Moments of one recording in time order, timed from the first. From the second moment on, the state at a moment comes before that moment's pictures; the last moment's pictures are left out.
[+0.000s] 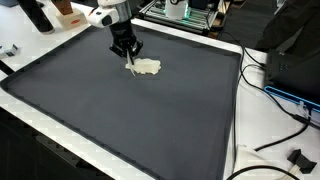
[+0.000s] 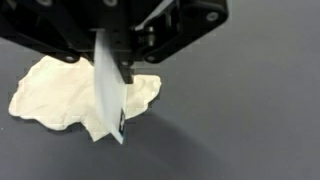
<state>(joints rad) -0.14 0.40 0.15 -2.17 0.15 2.63 -0.69</state>
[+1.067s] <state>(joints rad) -0.13 0.42 0.15 -2.13 0.11 2.61 -0.65</state>
